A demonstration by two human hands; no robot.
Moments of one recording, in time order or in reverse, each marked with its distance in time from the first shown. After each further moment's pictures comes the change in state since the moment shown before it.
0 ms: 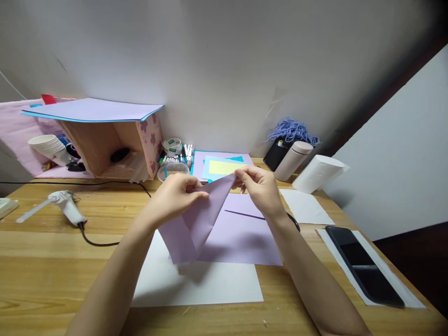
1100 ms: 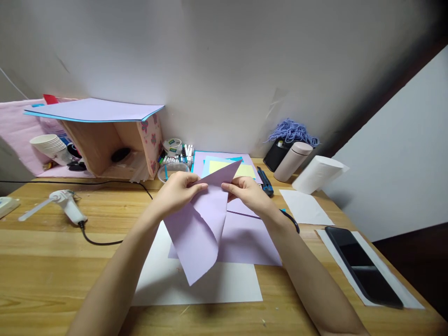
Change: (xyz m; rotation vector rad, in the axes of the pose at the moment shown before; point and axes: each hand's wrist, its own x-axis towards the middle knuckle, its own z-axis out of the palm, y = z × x) left_hand 0.015 -0.019 0.010 -0.059 0.019 0.025; right_hand 0.004 0.014 0.009 0.162 -0.367 0.349
